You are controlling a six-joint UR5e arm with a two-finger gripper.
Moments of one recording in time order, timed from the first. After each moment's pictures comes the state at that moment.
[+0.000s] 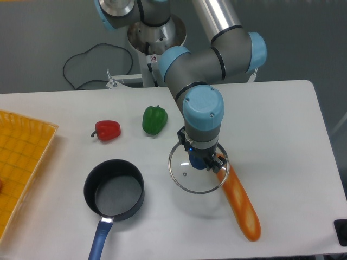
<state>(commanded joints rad) 2.47 -1.98 -1.45 -1.31 1.62 1.19</state>
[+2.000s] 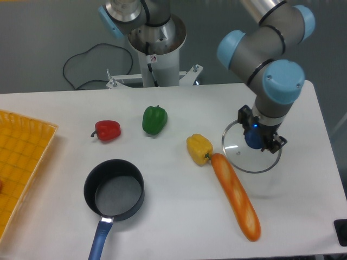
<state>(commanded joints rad) 2.77 -2.01 -1.46 -1.26 1.62 1.60</state>
